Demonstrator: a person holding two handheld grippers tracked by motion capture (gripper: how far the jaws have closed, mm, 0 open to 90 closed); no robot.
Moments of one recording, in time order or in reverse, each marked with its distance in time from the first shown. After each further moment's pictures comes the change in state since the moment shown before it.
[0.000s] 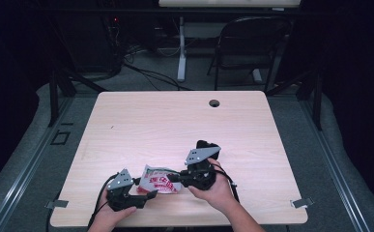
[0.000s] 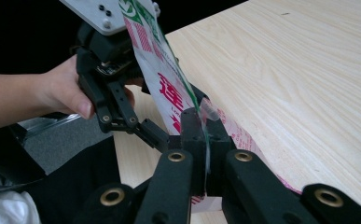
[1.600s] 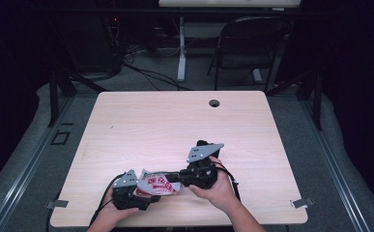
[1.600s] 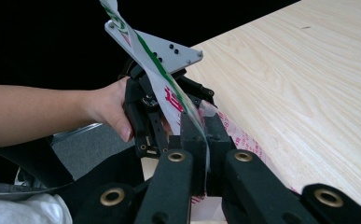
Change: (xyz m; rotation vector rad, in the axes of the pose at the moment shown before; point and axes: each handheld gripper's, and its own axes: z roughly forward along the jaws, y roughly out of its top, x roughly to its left) left arm 0.007 -0.006 0.017 0.026 -0.096 0.005; right arm 0.004 0.011 -0.010 -0.037 0.085 0.017
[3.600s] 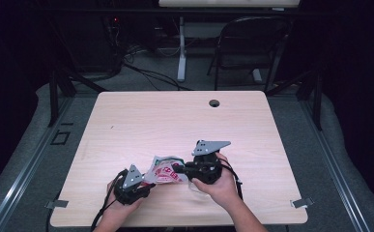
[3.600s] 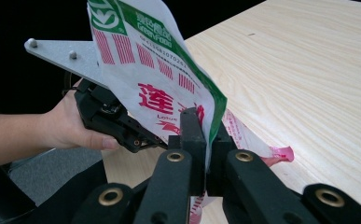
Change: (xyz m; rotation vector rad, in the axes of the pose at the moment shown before) left arm -0.015 0.024 0.001 0.046 0.340 0.110; right arm -0.008 0.002 -0.011 -0.040 -0.170 0.047
